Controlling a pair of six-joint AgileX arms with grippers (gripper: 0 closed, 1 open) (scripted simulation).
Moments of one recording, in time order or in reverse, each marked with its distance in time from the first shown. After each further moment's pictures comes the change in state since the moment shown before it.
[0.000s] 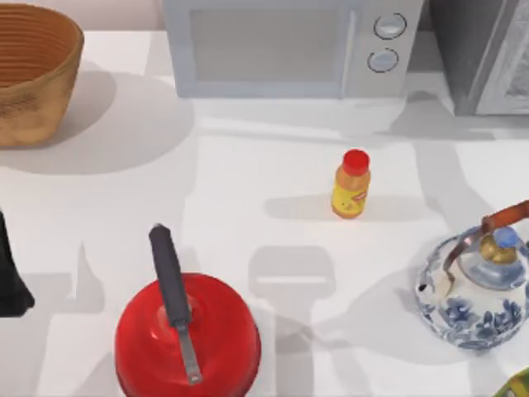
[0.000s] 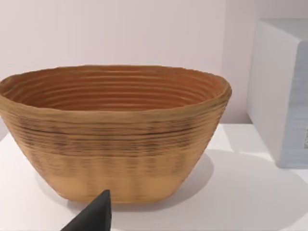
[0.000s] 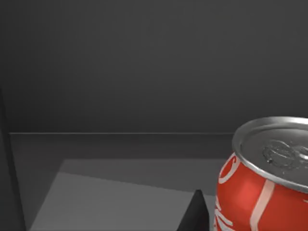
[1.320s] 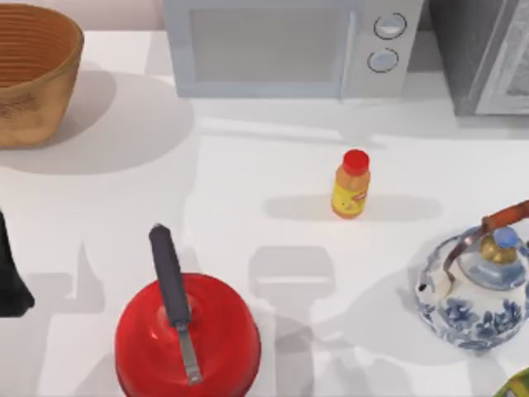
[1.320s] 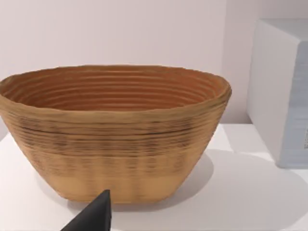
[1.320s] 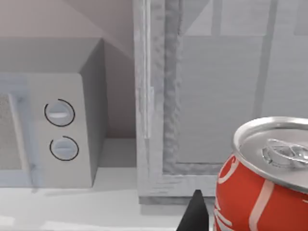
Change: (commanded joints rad) left arm 0.000 0.000 0.000 0.000 0.000 0.000; right arm -0.491 -1.047 -1.603 0.518 -0.507 -0.007
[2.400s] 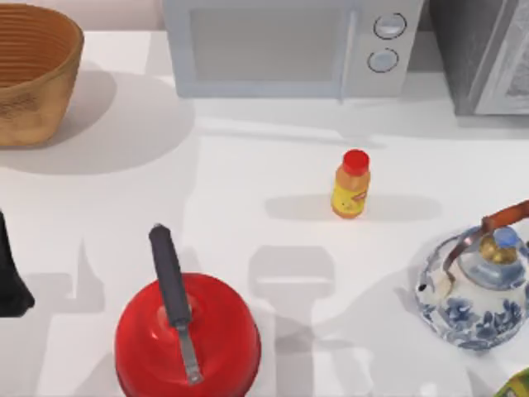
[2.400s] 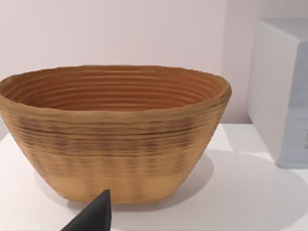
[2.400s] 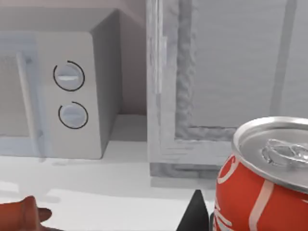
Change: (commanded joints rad) left arm 0.000 0.000 0.000 0.000 0.000 0.000; right arm -0.186 -0.004 -0.220 0.219 -0.249 -0.010
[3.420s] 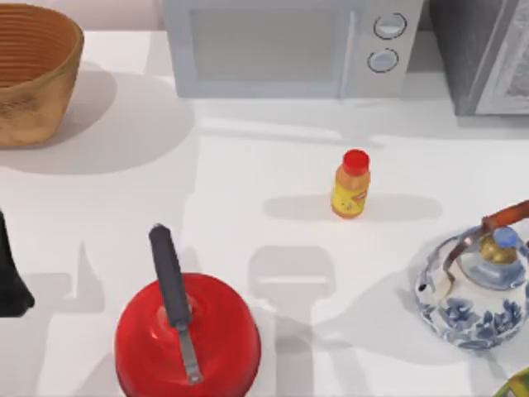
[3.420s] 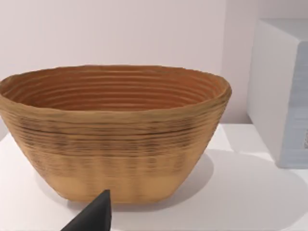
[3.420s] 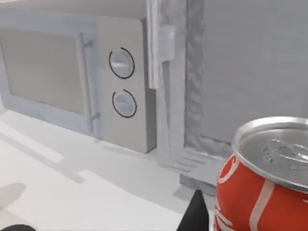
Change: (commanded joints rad) left arm 0.000 0.000 0.000 0.000 0.000 0.000; right arm -0.675 1.493 0.453 1.006 -1.163 -0.041
